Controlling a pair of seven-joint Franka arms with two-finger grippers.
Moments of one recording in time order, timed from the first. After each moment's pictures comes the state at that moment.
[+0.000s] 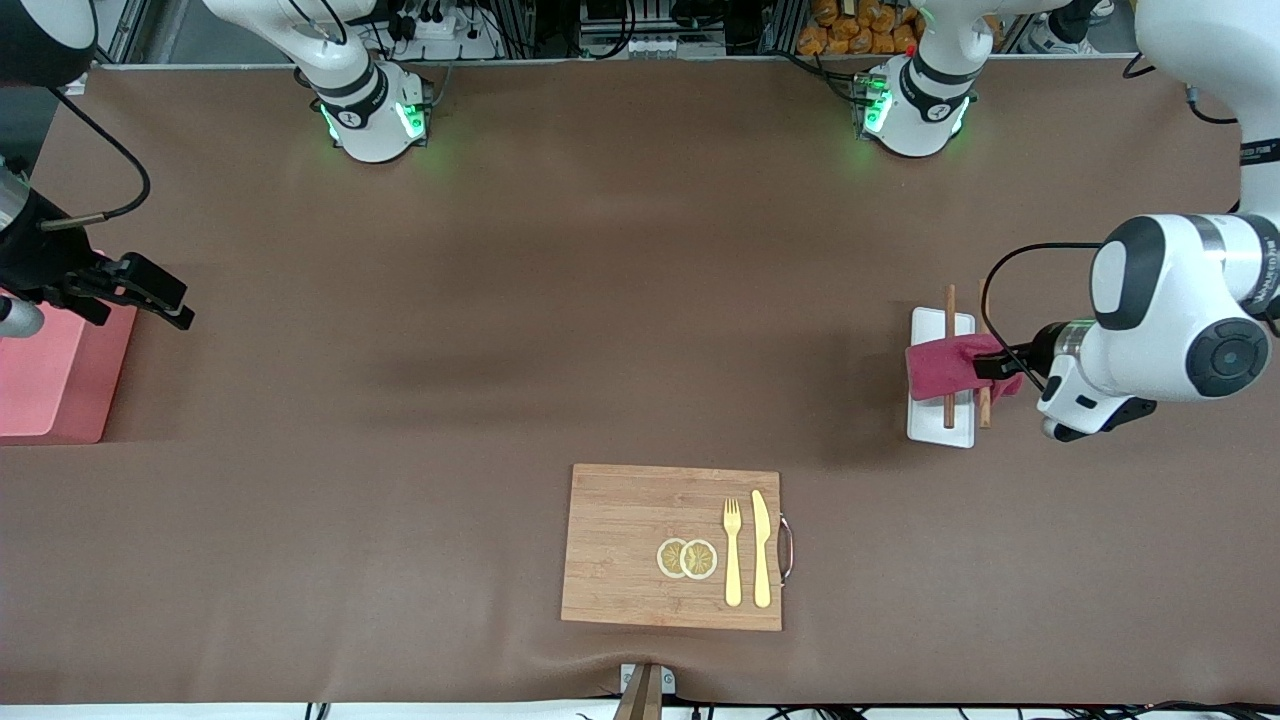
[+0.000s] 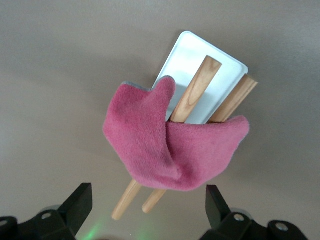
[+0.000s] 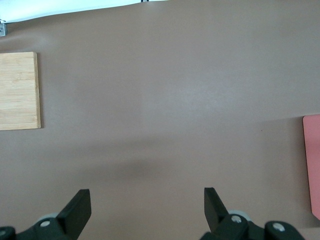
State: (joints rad) left arm 0.00 0.35 -0.04 -1.77 0.01 1.76 -0.38; right arm 0.04 0.03 -0.02 -1.59 0.04 1.73 0.11
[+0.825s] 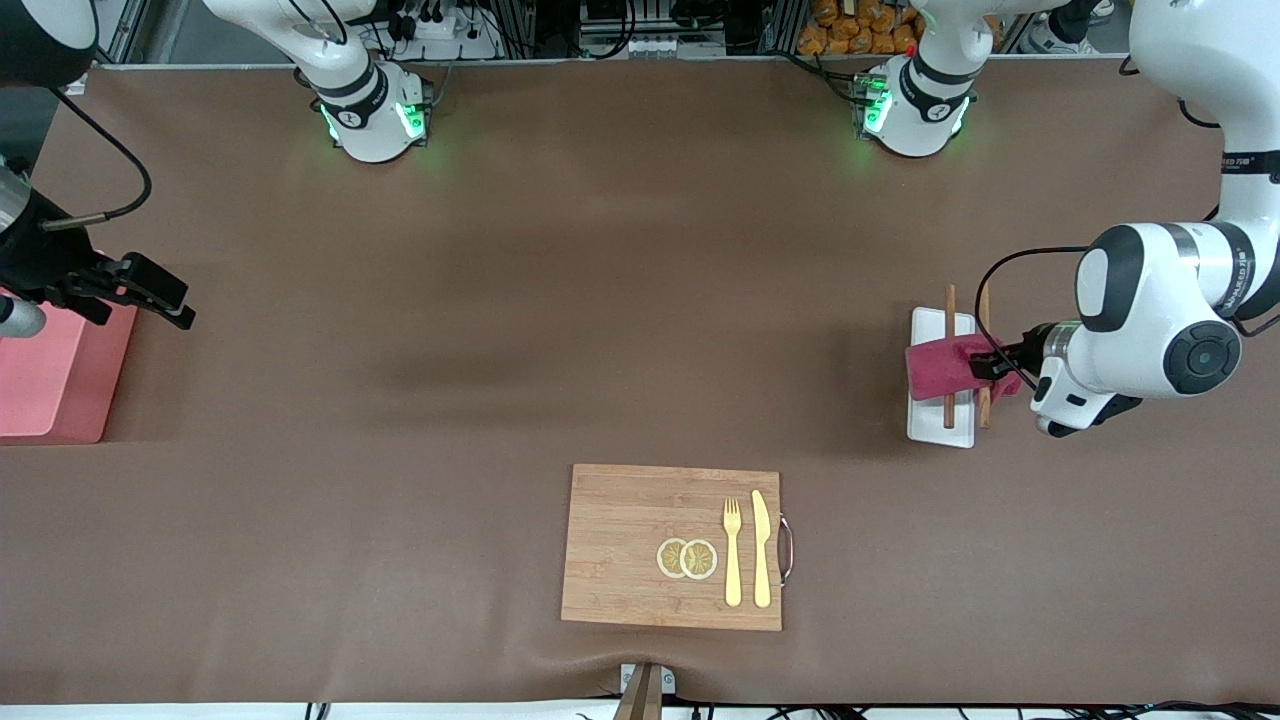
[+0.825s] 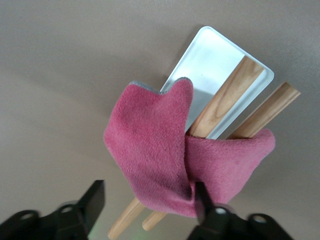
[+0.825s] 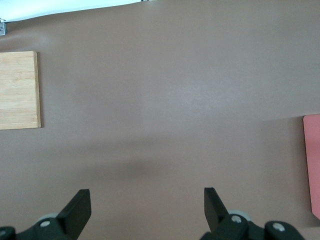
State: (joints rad) left arm 0.03 0.36 -0.04 -1.85 0.01 1.83 -0.41; right arm 0.04 0.03 -0.02 -1.59 0.04 1.72 0.11
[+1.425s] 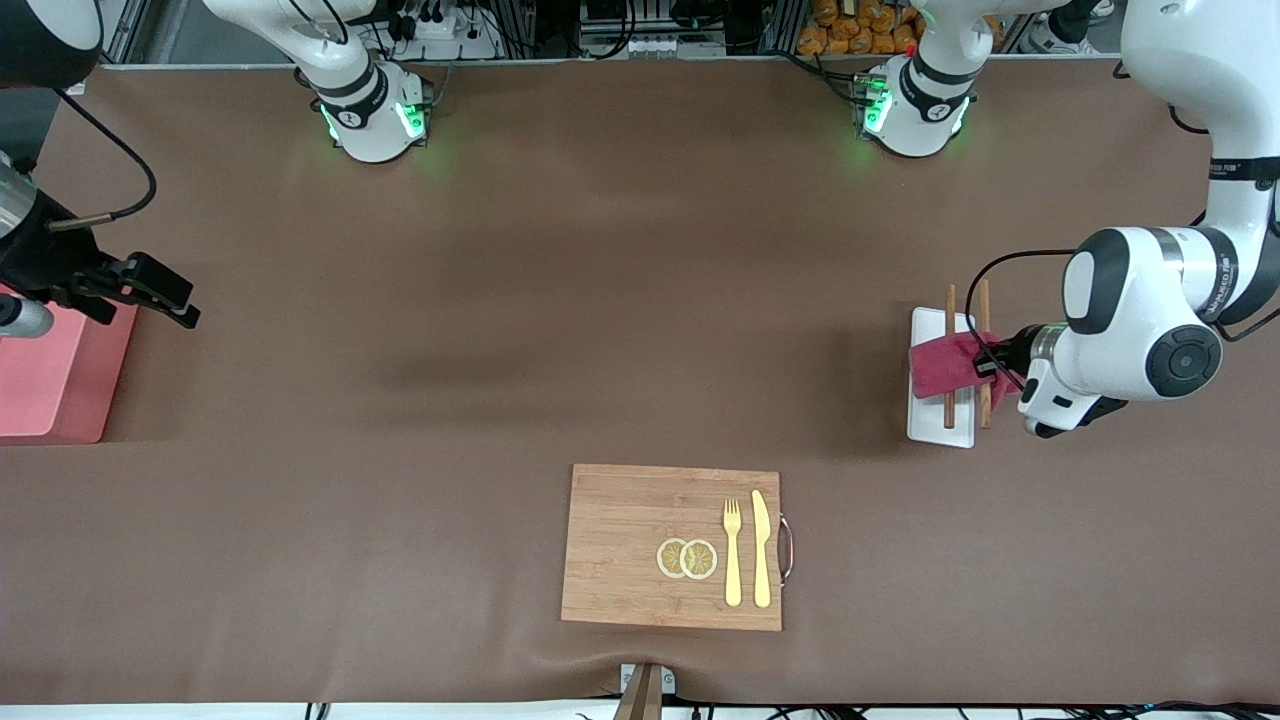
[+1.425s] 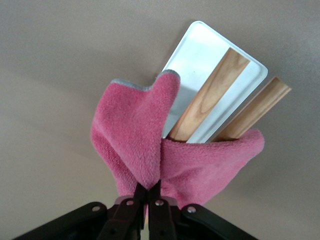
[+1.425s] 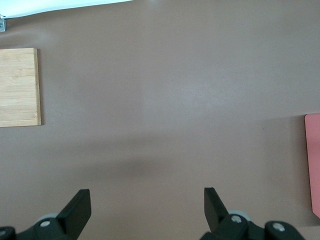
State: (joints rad) left arm 0.02 0.37 -0.05 -1.85 0.01 1.83 -0.43; right arm 0.04 0.03 -0.02 -1.59 0.04 1.72 0.11
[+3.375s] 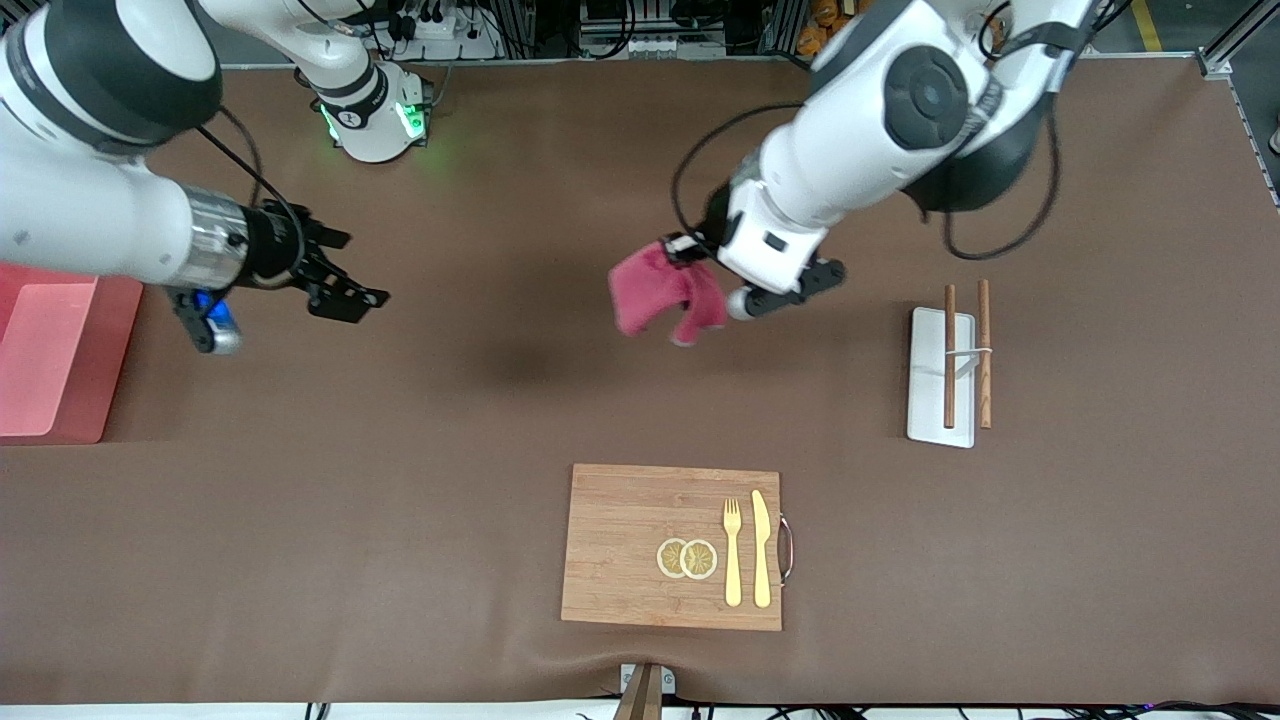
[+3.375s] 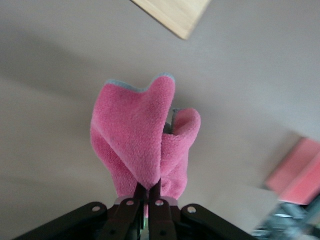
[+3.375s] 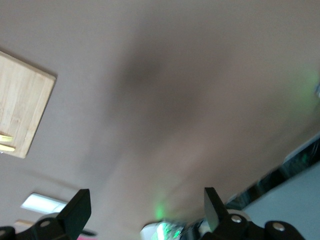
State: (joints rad) left arm -0.31 0.33 -0.41 -1.42 -0.37 1.95 -1.12; right arm 0.19 0.18 -0.01 -1.59 0.54 1.49 1.24
